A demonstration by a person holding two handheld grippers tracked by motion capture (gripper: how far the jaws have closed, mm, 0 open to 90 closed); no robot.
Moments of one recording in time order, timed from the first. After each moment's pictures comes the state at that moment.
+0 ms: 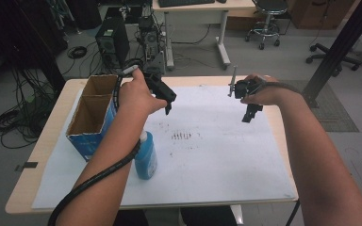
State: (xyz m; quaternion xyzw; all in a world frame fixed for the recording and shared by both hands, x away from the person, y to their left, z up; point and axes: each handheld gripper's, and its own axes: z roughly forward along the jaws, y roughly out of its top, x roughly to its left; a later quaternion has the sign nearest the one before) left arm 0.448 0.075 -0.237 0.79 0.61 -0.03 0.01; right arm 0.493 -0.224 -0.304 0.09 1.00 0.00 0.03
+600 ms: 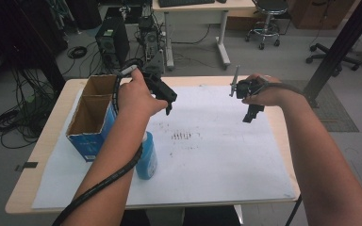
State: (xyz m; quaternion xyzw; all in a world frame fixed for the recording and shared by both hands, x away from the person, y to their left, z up) left arm 0.430 0.074 -0.223 0.78 0.62 -0.02 0.02; right arm 0.489 -0.228 -0.301 0.09 1.00 0.01 0.03
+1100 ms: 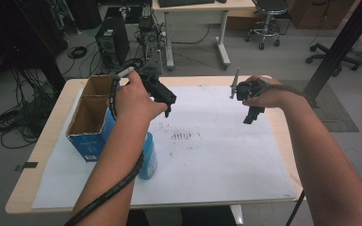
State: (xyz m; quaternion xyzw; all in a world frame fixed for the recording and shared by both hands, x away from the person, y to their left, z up) left arm 0.409 0.076 -0.212 0.77 0.64 -0.01 0.02; right arm 0.485 -0.228 -0.304 0.07 1.00 0.01 0.04
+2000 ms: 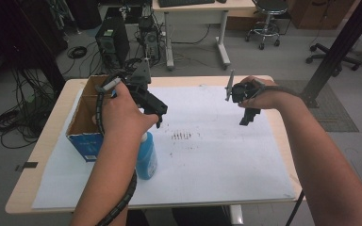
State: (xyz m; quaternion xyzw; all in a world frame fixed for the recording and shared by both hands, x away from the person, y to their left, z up) left arm 0.370 0.095 -0.212 0.74 0.67 -0.01 0.02; right arm 0.478 -0.213 -0.303 0.05 1.00 0.01 0.04
